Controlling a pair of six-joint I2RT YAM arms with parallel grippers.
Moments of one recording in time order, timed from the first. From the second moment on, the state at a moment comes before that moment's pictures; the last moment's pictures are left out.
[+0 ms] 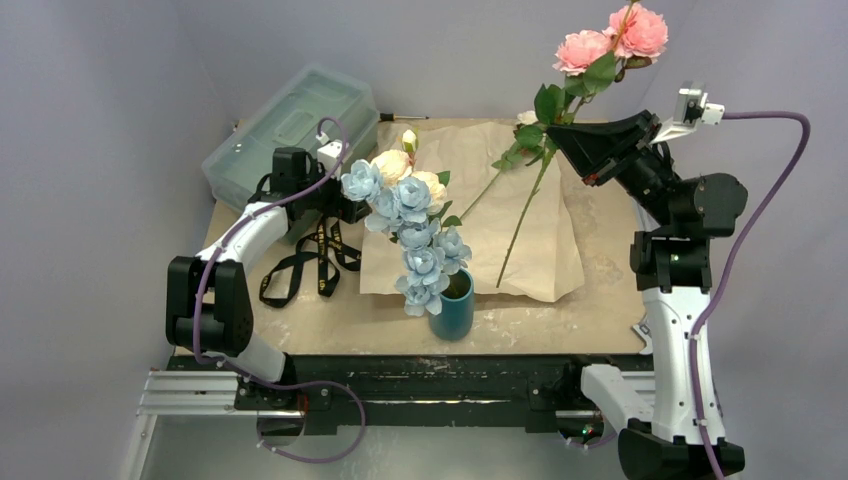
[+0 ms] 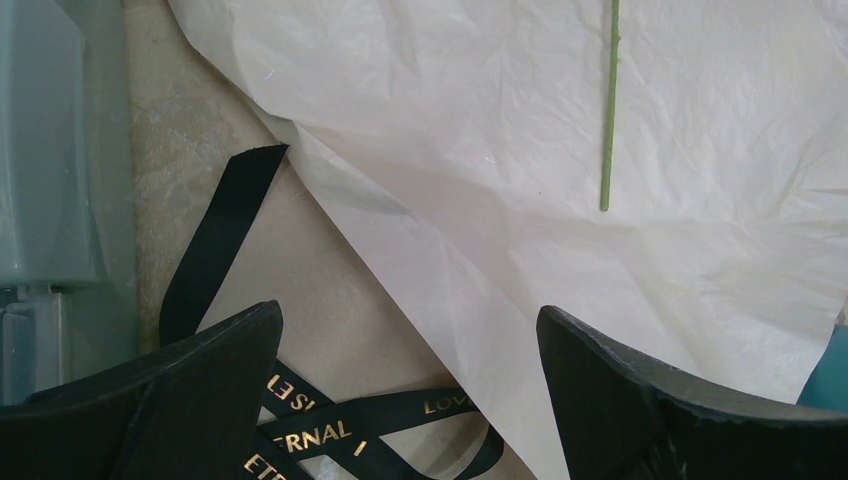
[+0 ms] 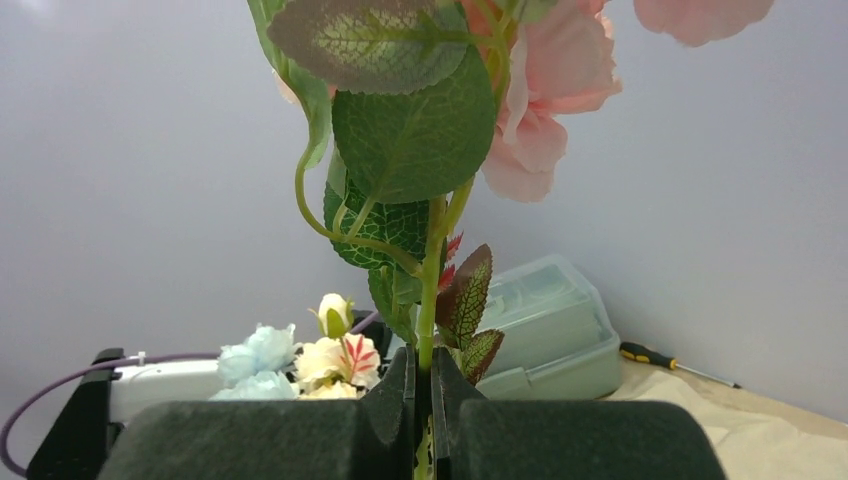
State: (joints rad) left arm -0.10 1.56 1.07 -0.19 0.55 0.12; right arm -0.04 0.93 1.24 0.23 -0.78 0.75
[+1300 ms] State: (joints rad) left arm -0.10 1.56 1.07 -0.26 0.55 0.15; right arm 0.35 0.93 0.96 0.55 -0.72 0.56
